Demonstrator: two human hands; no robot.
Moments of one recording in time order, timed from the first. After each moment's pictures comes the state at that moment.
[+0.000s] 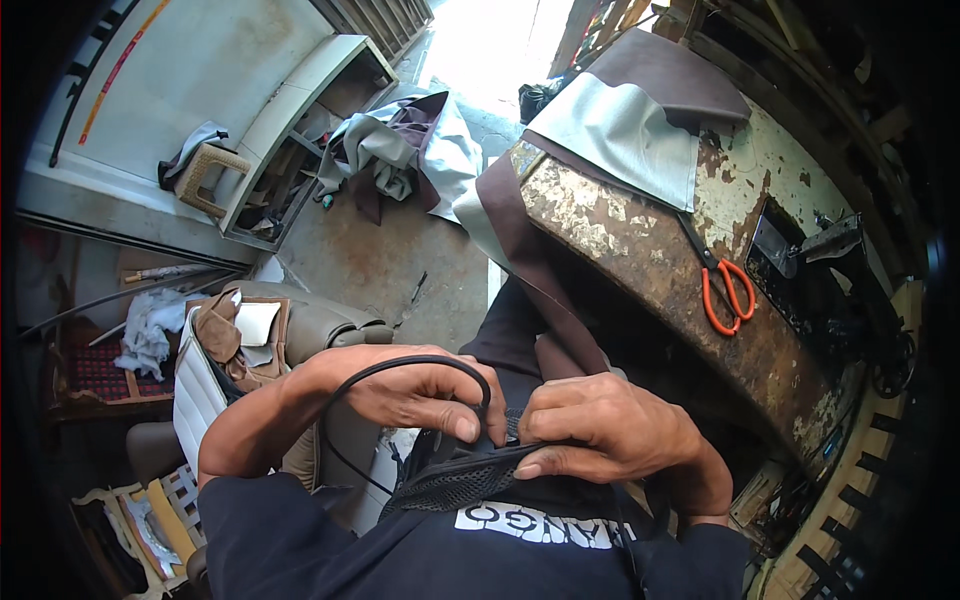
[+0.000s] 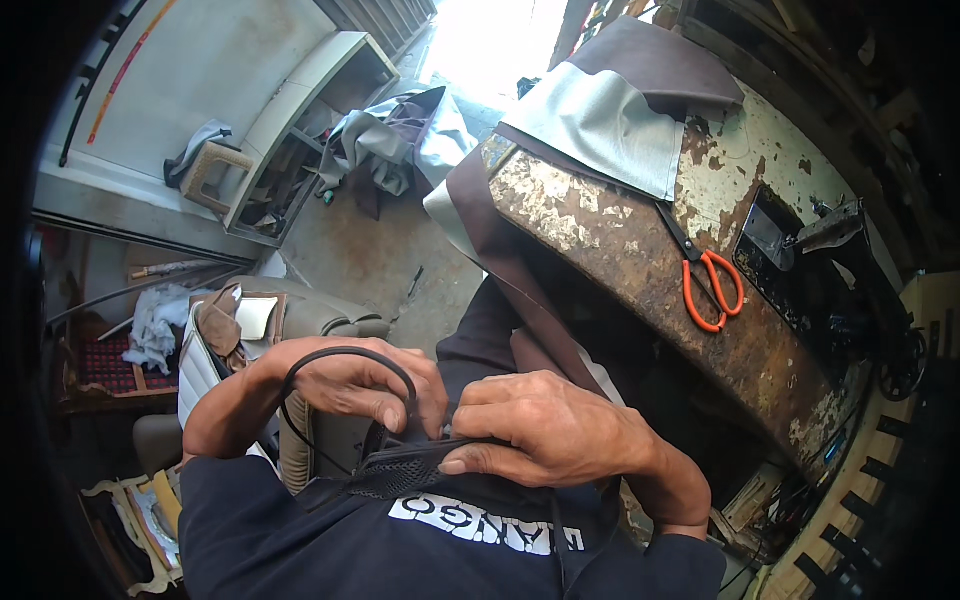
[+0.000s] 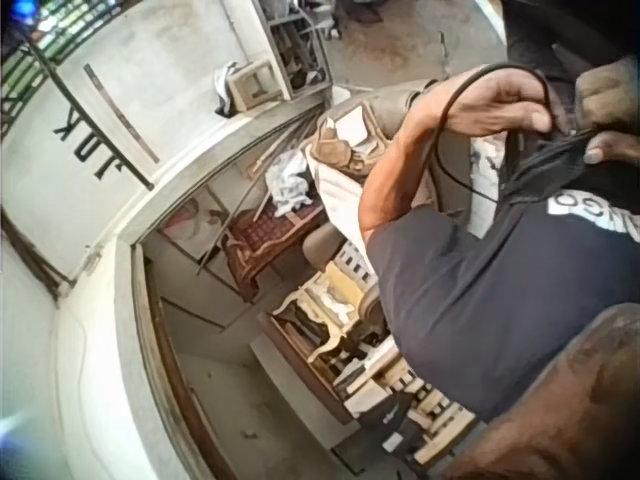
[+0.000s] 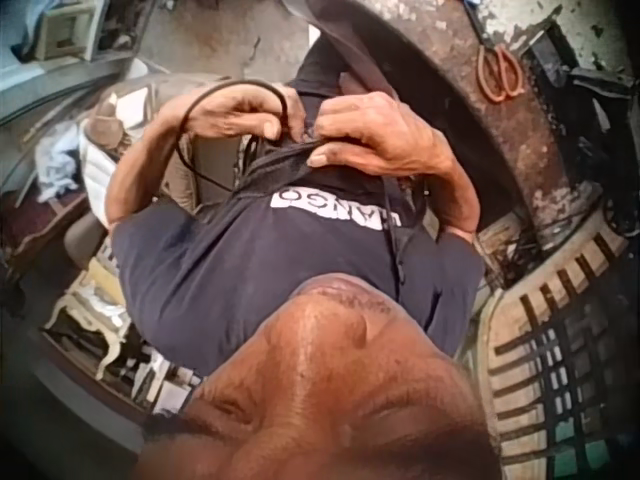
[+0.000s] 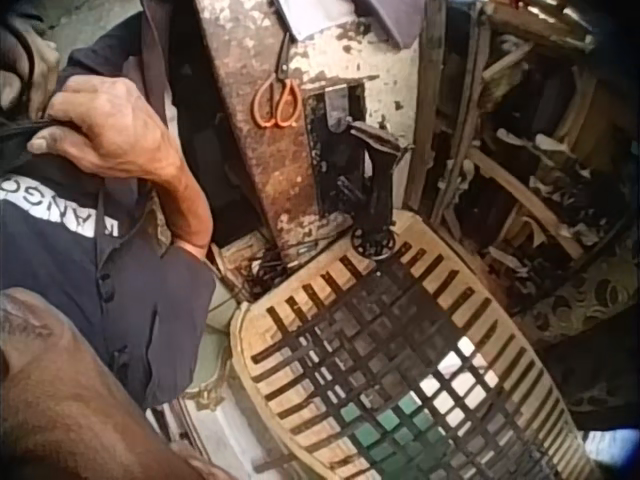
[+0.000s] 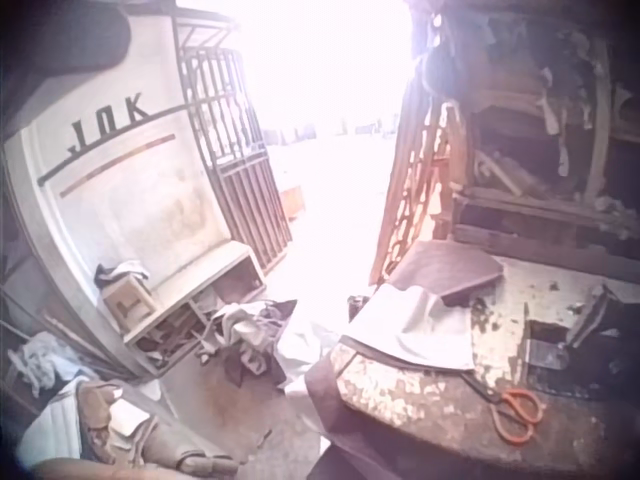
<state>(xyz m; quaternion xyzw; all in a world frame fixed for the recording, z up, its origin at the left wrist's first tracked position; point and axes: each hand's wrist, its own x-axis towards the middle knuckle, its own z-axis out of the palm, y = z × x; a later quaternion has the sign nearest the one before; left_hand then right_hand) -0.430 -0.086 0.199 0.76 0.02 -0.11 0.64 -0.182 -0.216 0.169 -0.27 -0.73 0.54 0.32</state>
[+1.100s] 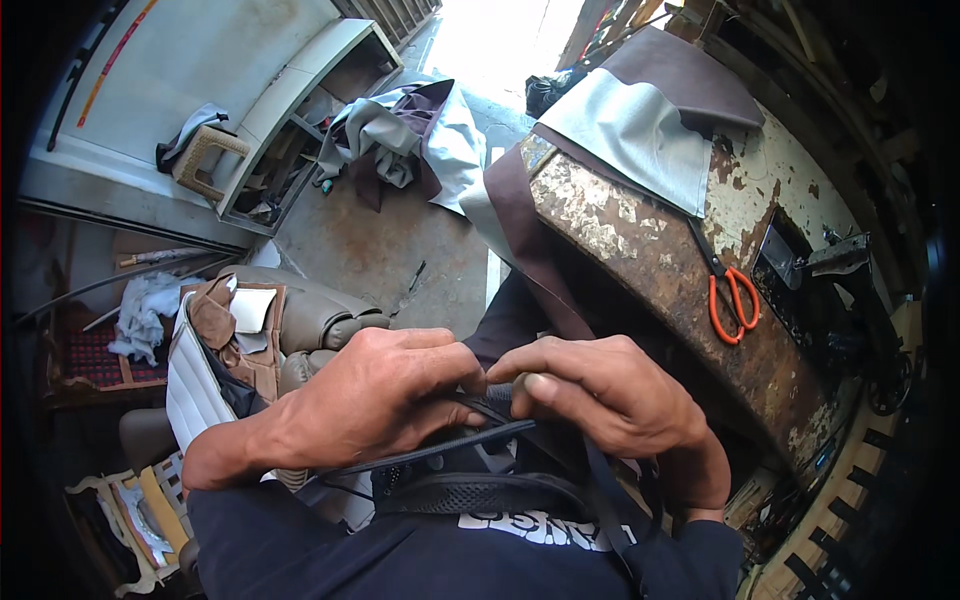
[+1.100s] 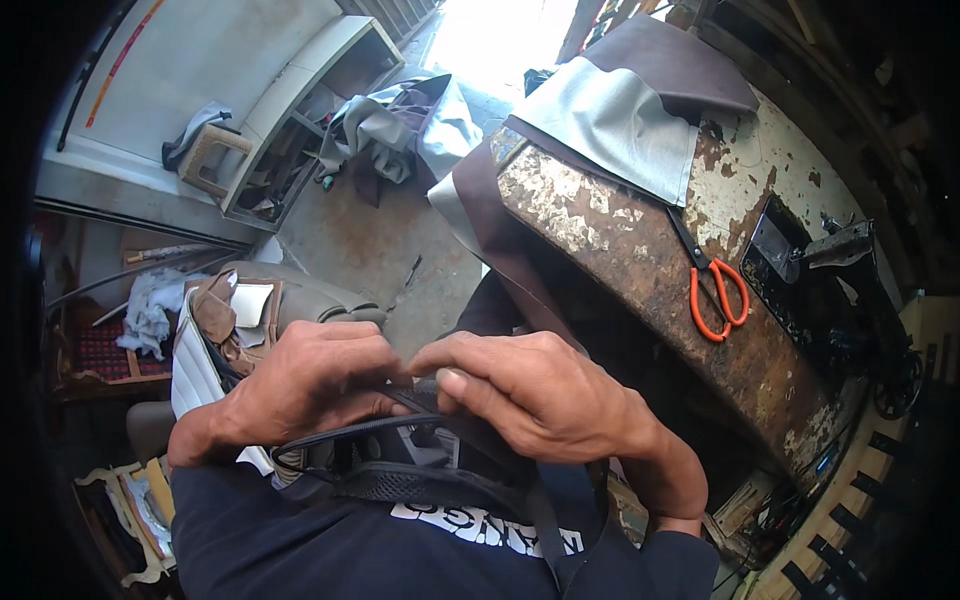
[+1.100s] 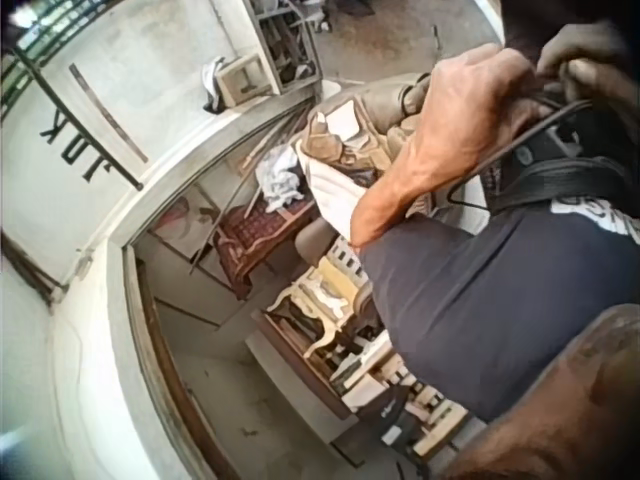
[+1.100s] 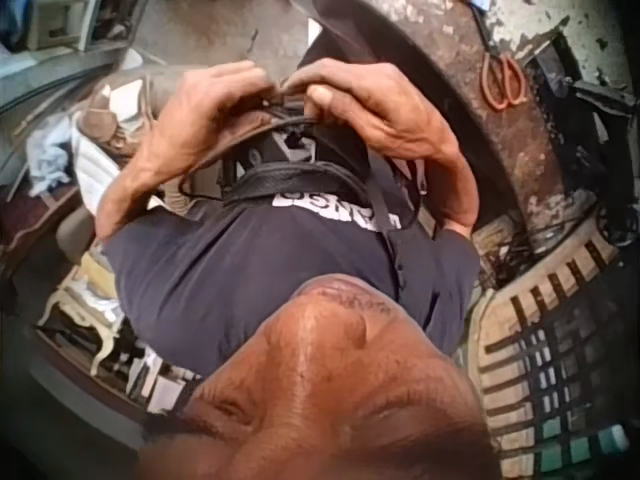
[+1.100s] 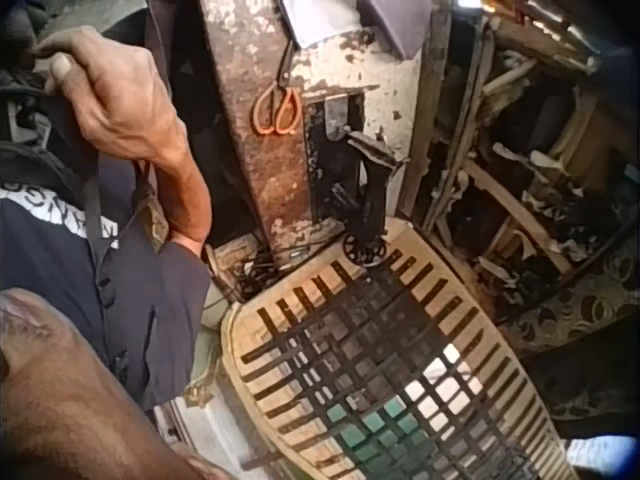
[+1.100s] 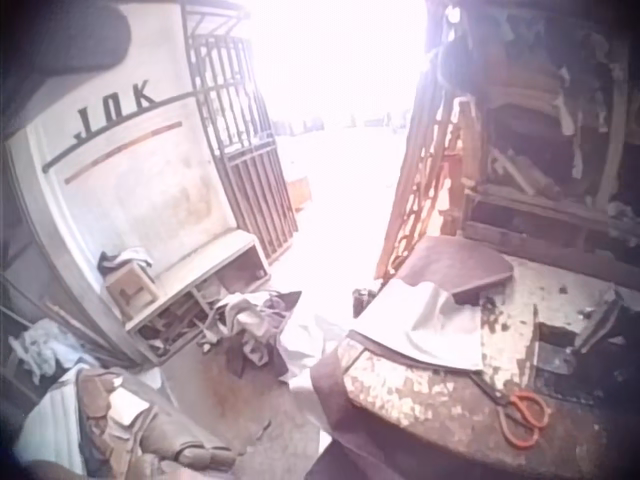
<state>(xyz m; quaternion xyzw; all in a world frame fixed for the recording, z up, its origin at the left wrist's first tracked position) -0.434 -0.113 0.263 0.88 0.27 0.00 0.40 -0.185 -0.183 0.190 -0.32 -0.65 0.61 0.33</state>
